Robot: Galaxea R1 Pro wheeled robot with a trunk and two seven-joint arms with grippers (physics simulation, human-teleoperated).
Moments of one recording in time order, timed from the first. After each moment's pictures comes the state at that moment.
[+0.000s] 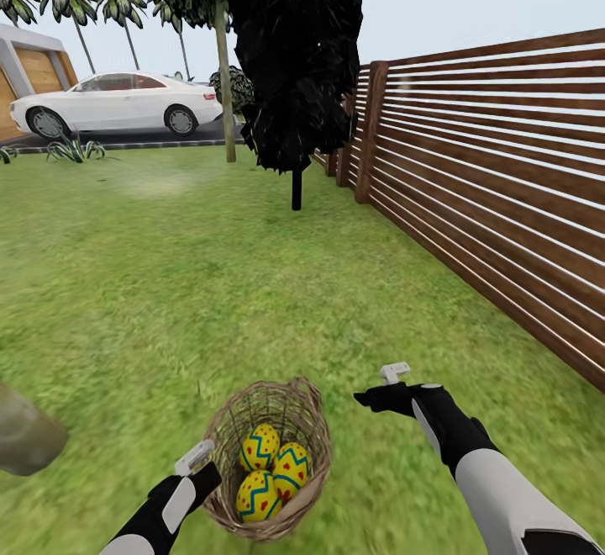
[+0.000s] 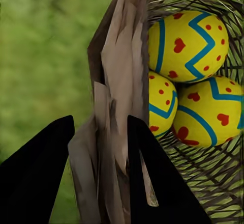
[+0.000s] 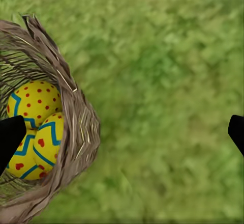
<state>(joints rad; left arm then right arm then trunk) -0.53 -0.09 0.43 -0.40 0.25 0.25 0.13 -0.73 -0.02 -0.04 -0.57 0.17 0.39 0.43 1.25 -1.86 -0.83</state>
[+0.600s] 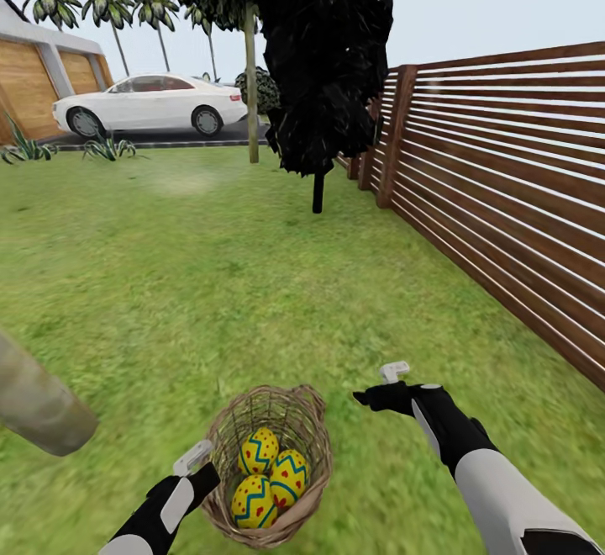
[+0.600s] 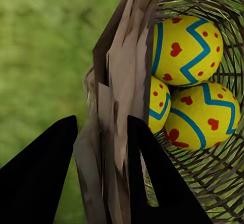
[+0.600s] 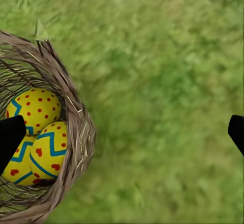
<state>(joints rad) -0.53 -0.09 0.43 -0.40 0.24 0.25 0.13 -0.73 -0.02 -0.04 -0.57 0.17 0.37 0.43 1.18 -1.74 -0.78</state>
